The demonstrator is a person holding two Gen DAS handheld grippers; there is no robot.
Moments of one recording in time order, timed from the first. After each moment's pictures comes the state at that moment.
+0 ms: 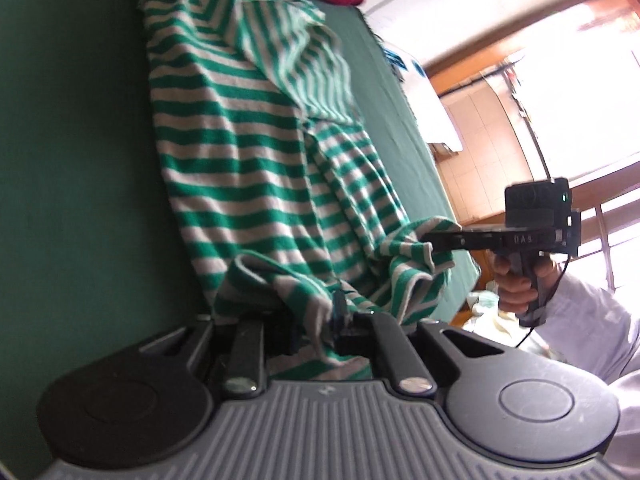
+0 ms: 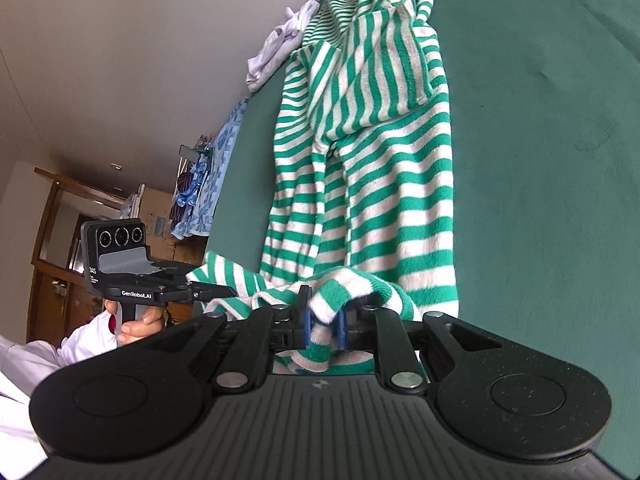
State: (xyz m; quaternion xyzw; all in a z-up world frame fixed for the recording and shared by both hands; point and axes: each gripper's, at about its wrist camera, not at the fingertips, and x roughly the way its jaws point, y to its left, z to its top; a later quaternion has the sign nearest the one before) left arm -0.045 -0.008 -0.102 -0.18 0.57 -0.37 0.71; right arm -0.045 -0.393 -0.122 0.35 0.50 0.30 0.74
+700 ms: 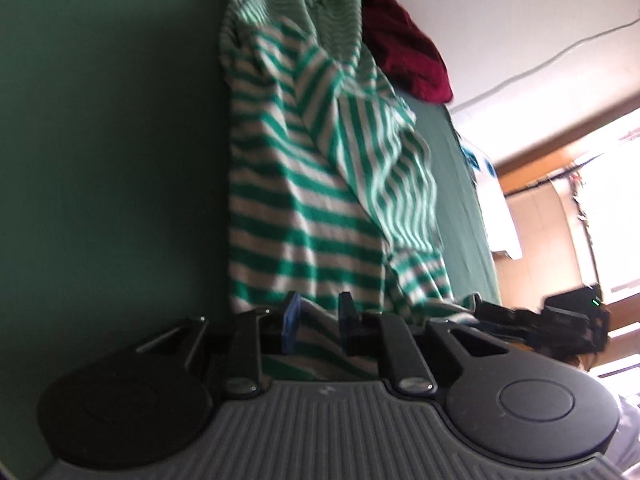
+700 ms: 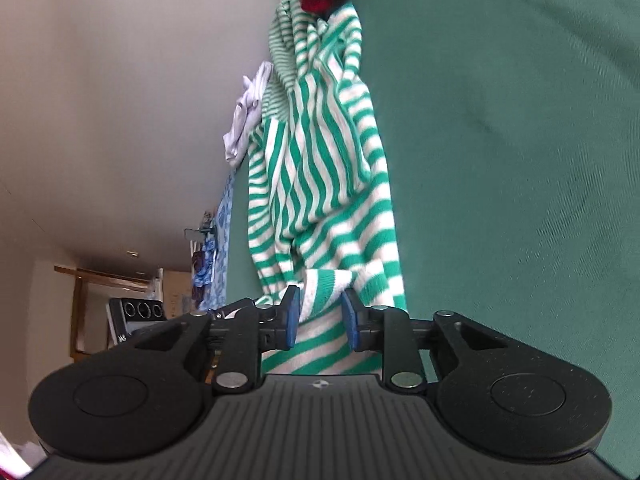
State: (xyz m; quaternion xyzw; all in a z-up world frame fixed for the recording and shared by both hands) left arm 0.001 0.000 -0.095 -0.24 0.51 -0.23 0.80; right arm -0.019 -0.440 -0.134 0.43 0.45 0.26 0.74
